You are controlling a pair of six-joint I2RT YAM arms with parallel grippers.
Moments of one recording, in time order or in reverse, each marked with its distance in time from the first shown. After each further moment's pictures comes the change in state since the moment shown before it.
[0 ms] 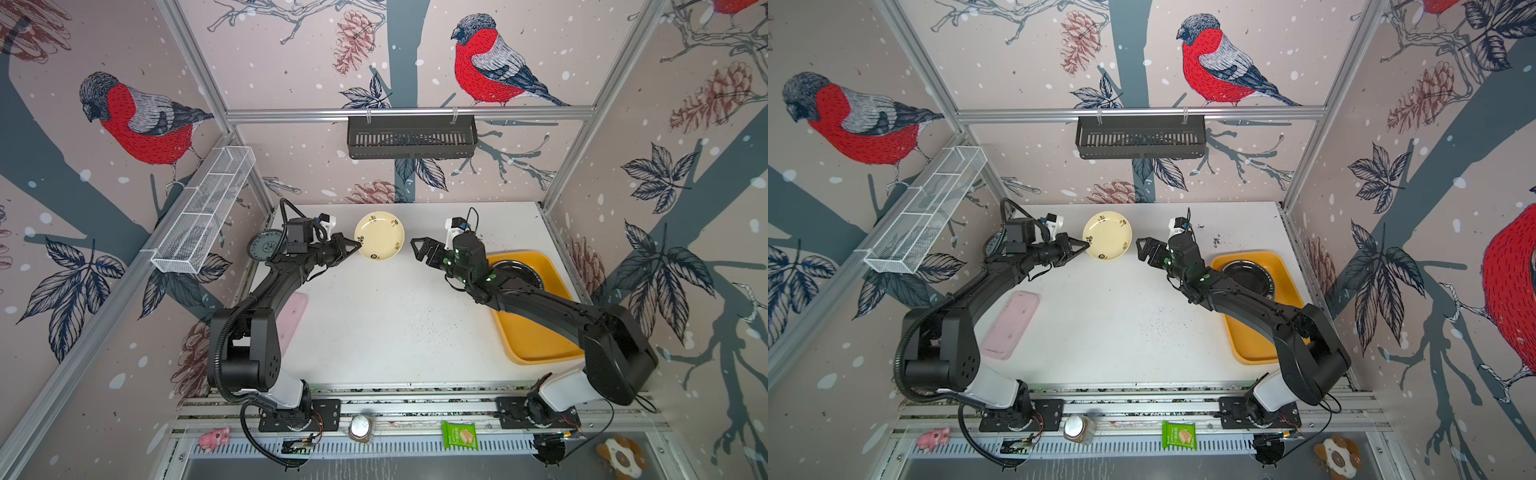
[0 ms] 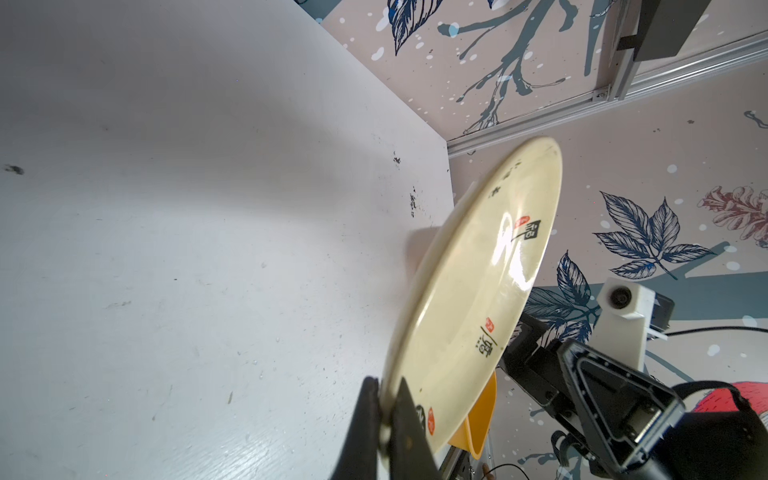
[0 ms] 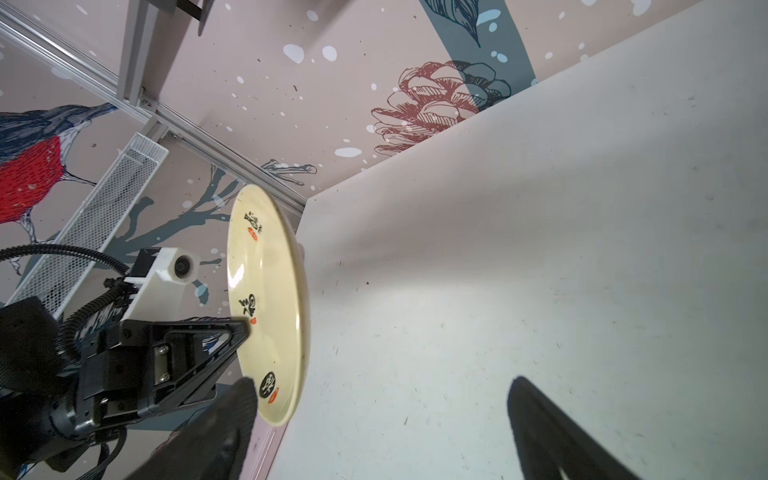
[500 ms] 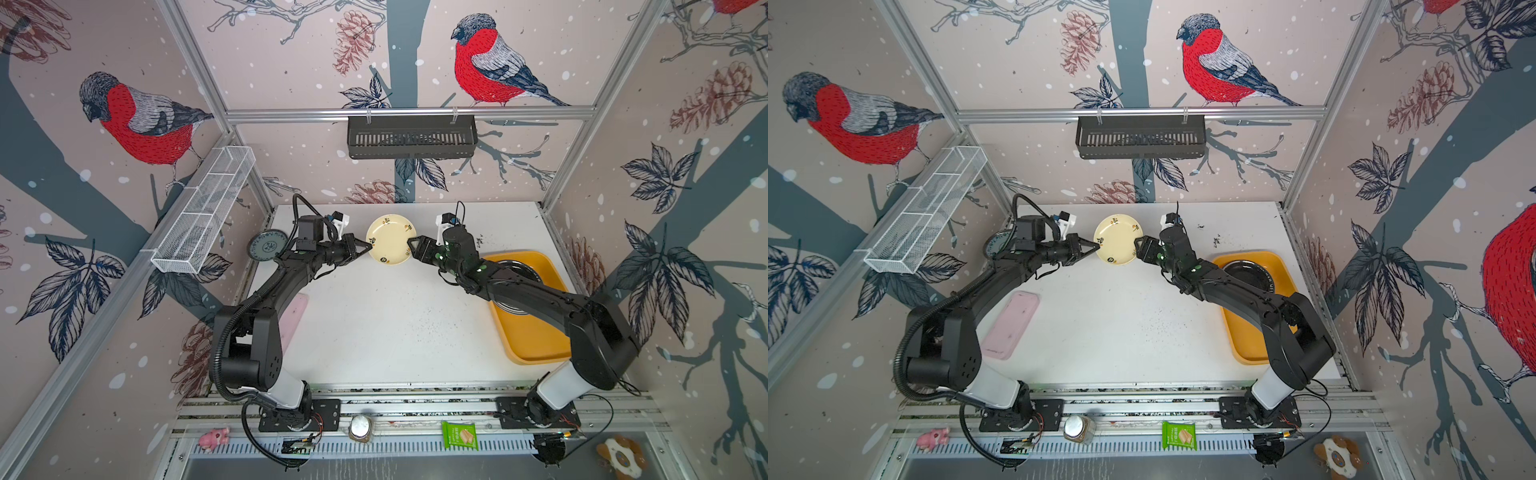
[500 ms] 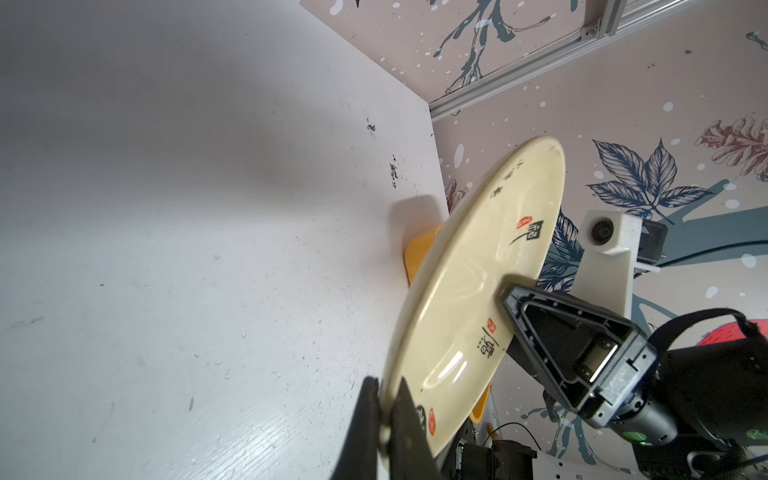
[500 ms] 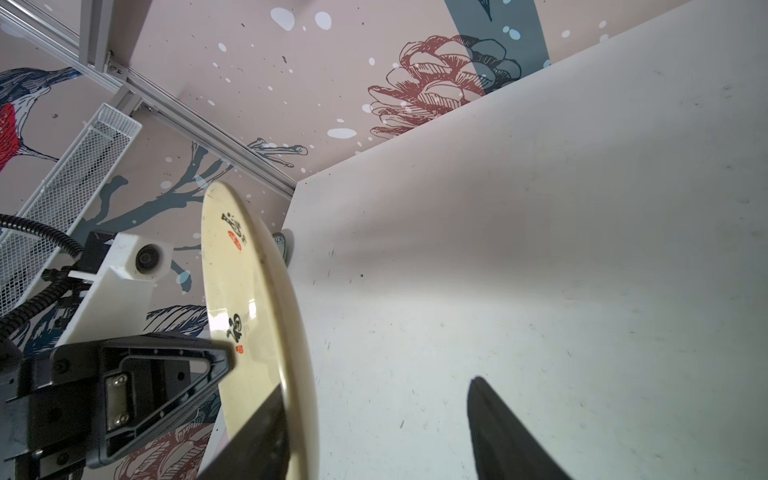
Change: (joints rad) left arm -0.079 0.013 0.038 -0.037 0.016 0.072; right arm 0.006 0.080 0.100 -0.069 -0.019 -0.028
